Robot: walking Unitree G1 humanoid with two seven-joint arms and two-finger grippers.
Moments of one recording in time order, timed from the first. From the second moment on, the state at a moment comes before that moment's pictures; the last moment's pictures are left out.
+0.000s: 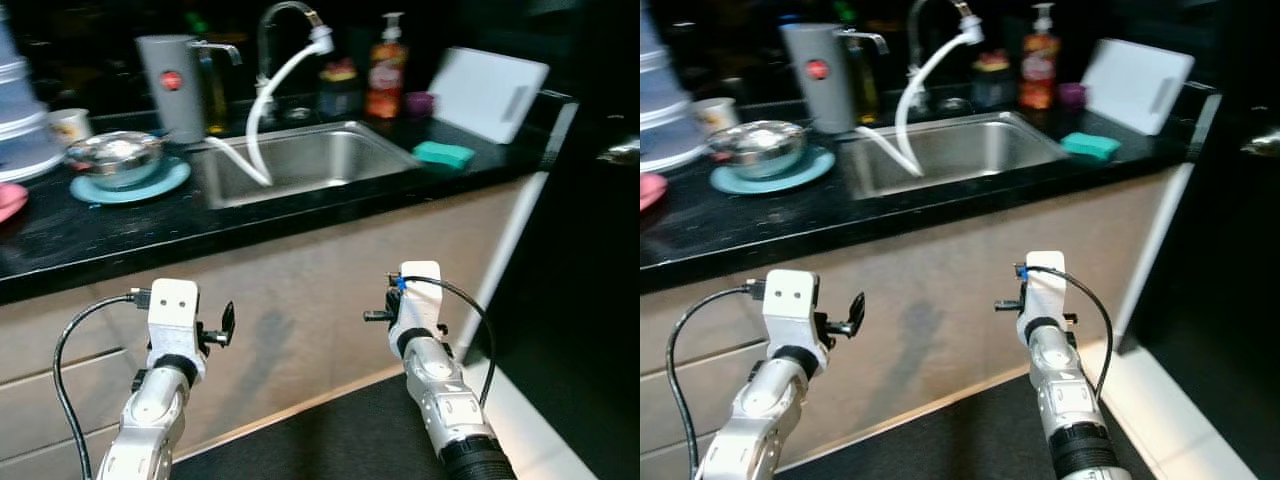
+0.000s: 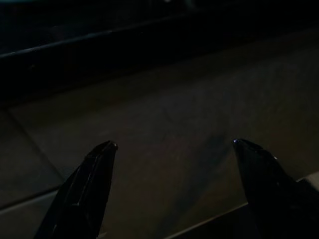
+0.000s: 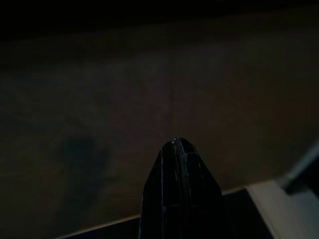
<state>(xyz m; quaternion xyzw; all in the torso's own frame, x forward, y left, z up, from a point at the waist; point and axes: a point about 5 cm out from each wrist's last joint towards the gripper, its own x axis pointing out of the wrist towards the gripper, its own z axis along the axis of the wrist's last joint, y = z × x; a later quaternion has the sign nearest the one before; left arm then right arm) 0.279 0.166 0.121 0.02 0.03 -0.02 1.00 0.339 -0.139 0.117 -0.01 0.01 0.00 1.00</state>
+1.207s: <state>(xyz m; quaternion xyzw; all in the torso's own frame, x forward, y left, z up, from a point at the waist) 0.280 0.160 0.124 0.04 0.08 -0.03 1.00 0.333 -0.131 0.117 -0.03 0.02 0.02 1.00</state>
